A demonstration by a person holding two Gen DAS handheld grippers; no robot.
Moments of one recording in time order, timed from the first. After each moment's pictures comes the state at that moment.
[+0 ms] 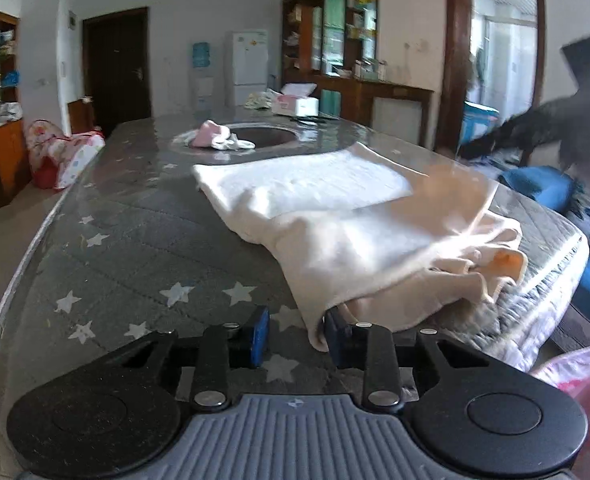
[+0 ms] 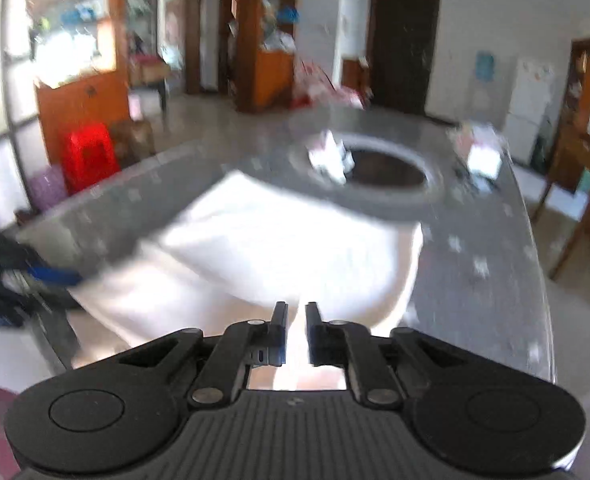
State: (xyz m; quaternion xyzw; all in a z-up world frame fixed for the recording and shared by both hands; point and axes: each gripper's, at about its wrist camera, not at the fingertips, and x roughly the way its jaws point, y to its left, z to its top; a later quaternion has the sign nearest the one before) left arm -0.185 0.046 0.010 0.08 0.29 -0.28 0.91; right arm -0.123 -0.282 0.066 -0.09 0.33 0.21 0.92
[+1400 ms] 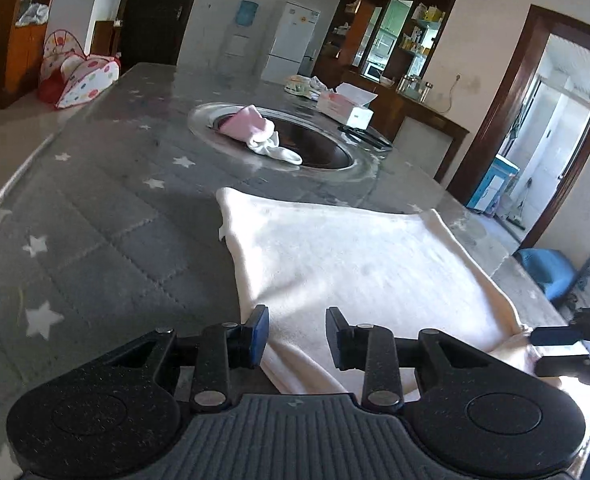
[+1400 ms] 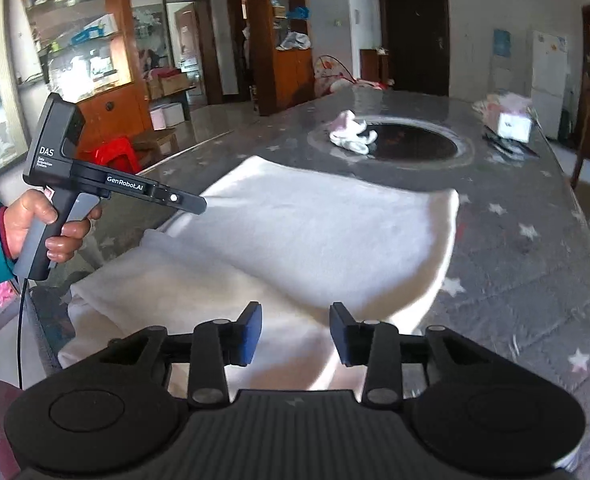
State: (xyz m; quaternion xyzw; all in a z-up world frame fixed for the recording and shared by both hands) left arm -0.012 0.038 0.012 -0.06 0.35 -0.25 0.90; right arm -0.102 -0.294 0.021 -0.03 0.34 0.25 0.91
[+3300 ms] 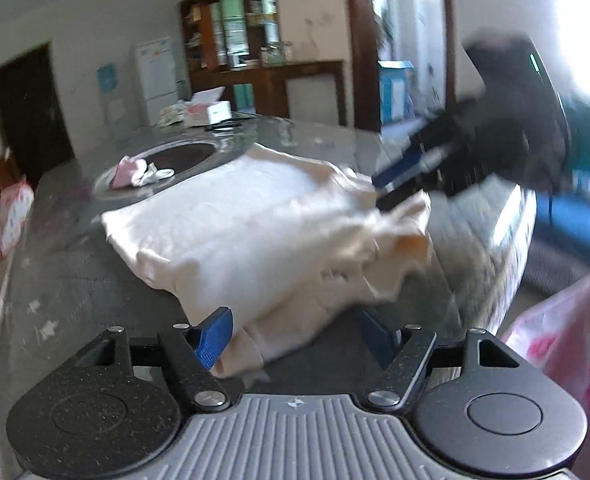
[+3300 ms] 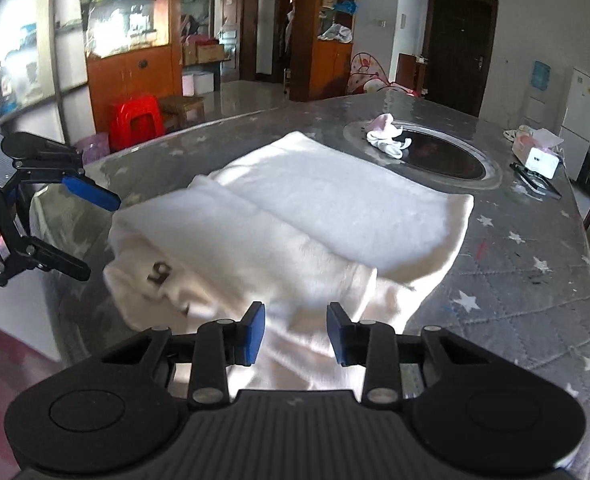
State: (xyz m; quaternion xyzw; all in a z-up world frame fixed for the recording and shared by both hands) left arm -0.177 0.009 0.028 0.20 0.26 -0.37 0.87; right arm -0.128 -0.272 0.029 -0.13 0.33 0.29 0.89
